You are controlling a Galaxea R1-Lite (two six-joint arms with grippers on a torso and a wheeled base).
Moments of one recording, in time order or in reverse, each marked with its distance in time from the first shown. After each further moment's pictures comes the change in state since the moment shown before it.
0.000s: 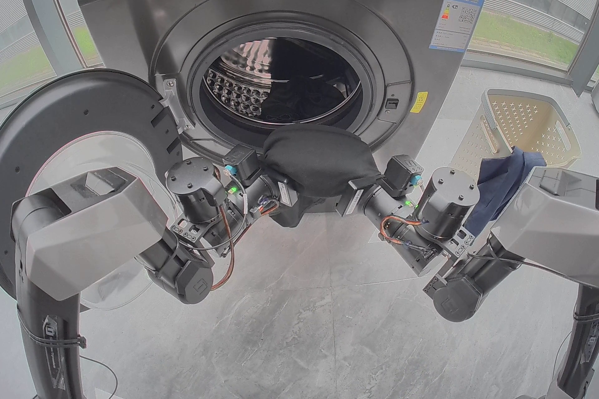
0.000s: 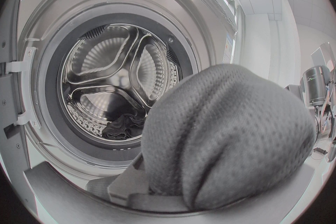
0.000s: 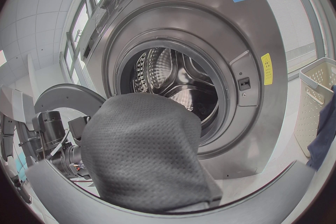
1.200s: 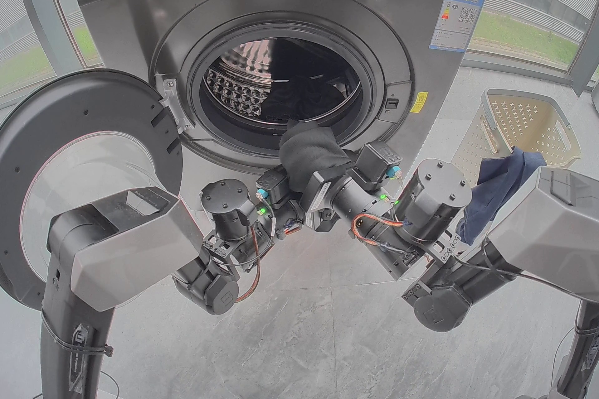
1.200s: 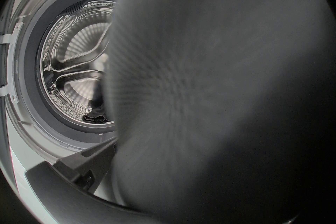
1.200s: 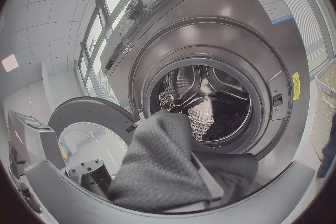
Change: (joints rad) left arm -0.056 0.135 -0.087 0.016 -0.044 0.045; right arm 0.126 -0.024 -0.099 0.011 0.005 -0.029
